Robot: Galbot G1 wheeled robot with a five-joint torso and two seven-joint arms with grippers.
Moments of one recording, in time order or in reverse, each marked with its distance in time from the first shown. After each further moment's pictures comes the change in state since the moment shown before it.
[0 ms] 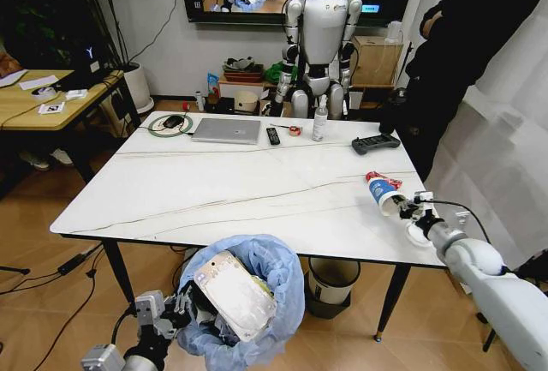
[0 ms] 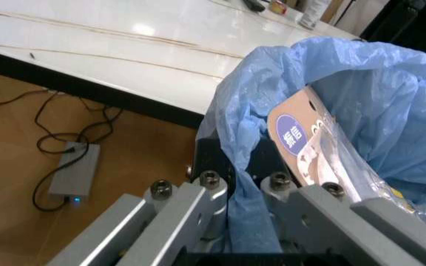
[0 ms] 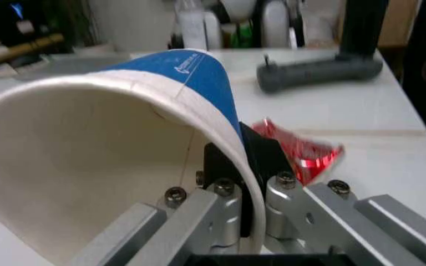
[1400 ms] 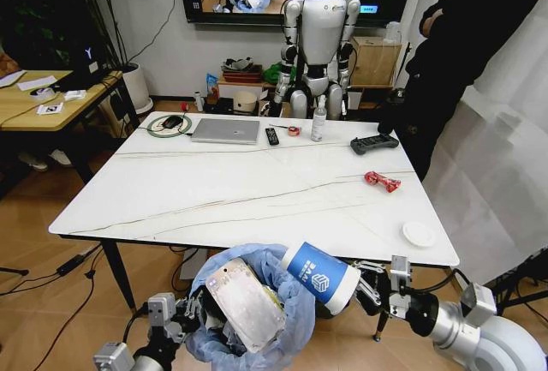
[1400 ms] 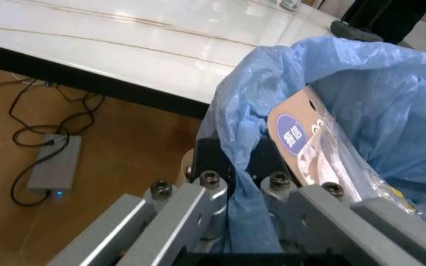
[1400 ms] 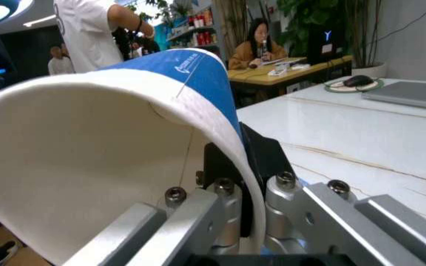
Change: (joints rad) left arm 0.001 0.068 0.044 0.010 -0.020 0.004 -0.002; right arm -0.621 -0.155 0.112 0.766 0.068 0.150 -0.401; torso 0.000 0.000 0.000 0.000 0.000
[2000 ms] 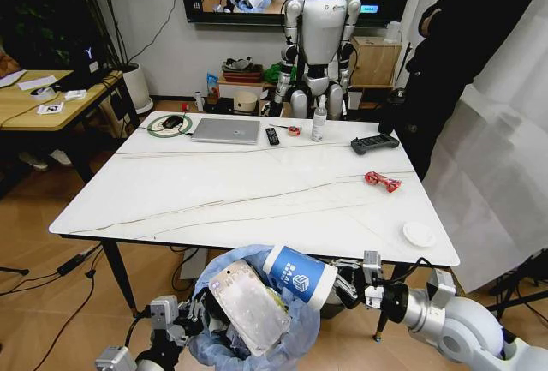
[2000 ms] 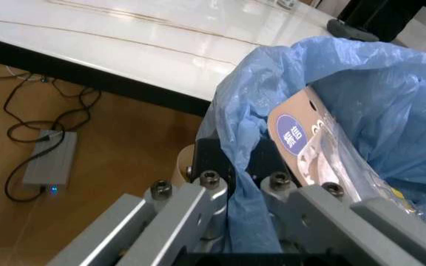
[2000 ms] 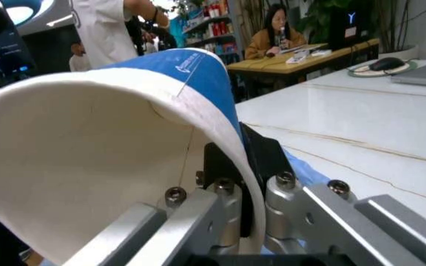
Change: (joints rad) left arm 0.015 -0.014 0.011 -0.010 0.008 0.000 0.005; right arm 0.250 -0.031 -0.265 -0.100 0.036 0.002 0.015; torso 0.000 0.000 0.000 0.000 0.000
